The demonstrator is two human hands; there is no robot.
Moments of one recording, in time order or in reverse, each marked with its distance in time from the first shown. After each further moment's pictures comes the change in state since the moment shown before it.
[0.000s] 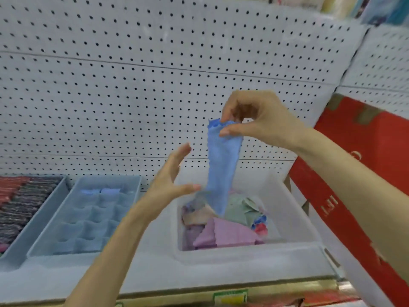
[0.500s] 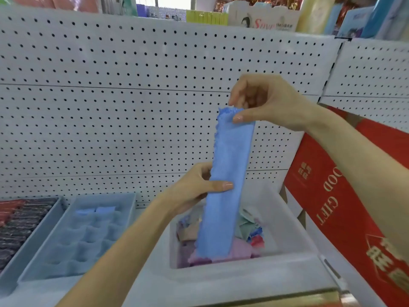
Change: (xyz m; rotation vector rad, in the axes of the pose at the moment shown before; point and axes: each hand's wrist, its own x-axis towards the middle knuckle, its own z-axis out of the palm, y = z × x) left_hand 0.043 0.056 0.064 -0.205 -0.319 -0.145; right_hand 0.003 0.007 -0.072 0.120 -0.029 0.020
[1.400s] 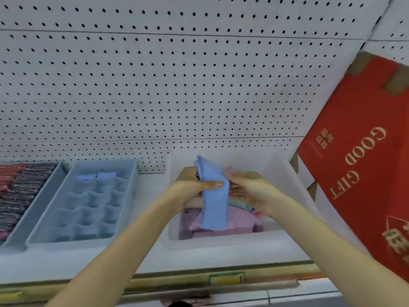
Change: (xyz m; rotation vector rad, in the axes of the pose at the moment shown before) left_hand 0.012 -0.089 -0.015 0.047 0.383 -0.380; right_hand -0.097 0.138 0.154 0.866 0.179 0.963
